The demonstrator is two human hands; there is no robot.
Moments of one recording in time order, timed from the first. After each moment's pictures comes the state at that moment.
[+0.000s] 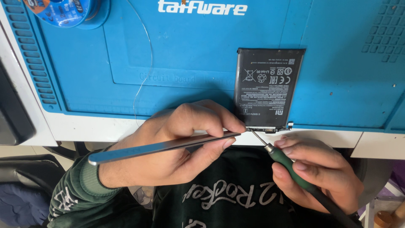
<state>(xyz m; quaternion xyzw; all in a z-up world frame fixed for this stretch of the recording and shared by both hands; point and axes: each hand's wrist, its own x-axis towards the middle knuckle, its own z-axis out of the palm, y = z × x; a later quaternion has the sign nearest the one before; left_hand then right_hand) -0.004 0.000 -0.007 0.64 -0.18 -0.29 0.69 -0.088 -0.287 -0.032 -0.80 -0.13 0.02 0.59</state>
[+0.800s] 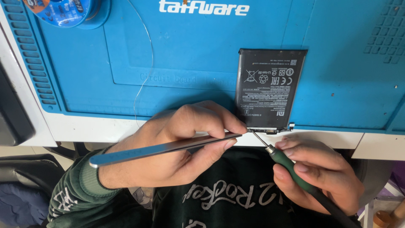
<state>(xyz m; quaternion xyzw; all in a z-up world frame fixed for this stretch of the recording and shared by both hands) -0.004 0.000 -0.009 0.64 -0.19 -0.29 0.68 -0.092 -0.292 -0.034 -0.79 -0.14 0.05 0.60</state>
